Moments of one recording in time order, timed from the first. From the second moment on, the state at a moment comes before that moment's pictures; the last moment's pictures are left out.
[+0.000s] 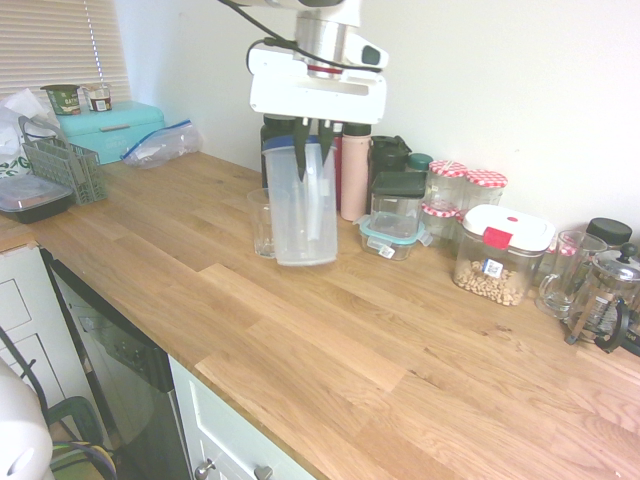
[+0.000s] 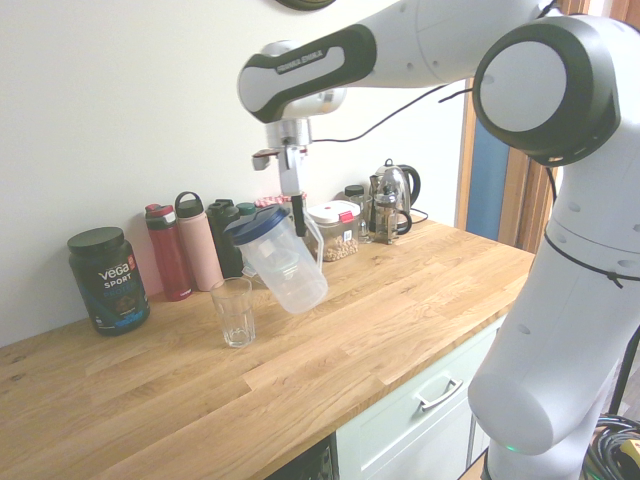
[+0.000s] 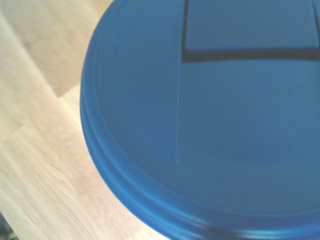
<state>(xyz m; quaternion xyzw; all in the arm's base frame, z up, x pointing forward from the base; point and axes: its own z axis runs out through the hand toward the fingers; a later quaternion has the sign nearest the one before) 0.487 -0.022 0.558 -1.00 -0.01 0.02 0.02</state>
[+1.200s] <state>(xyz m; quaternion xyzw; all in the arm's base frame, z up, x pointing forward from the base) 0.414 -0.206 0.487 -0.87 0.42 -0.22 0.11</state>
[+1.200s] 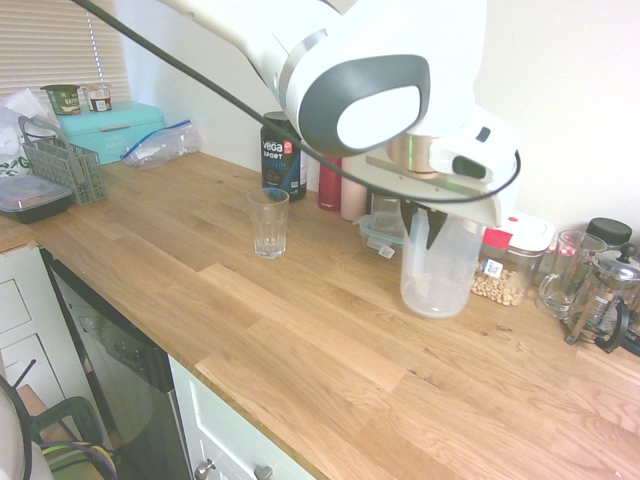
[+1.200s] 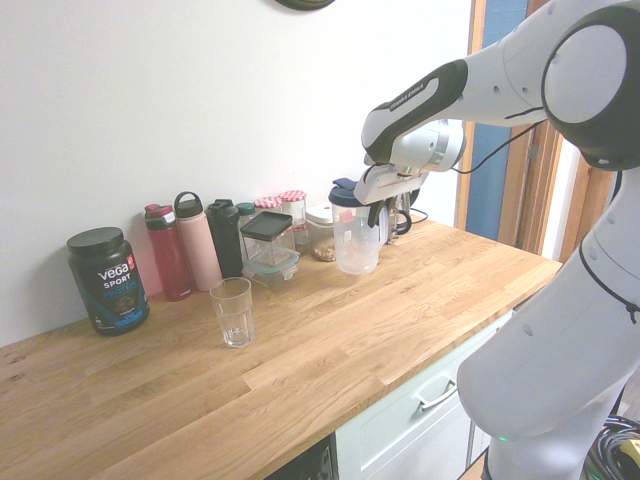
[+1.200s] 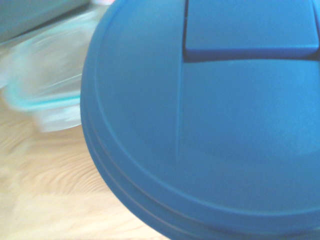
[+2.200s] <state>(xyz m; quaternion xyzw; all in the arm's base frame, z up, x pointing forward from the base) 0.404 -0.179 0.457 -0.87 0.44 -0.20 0.09</state>
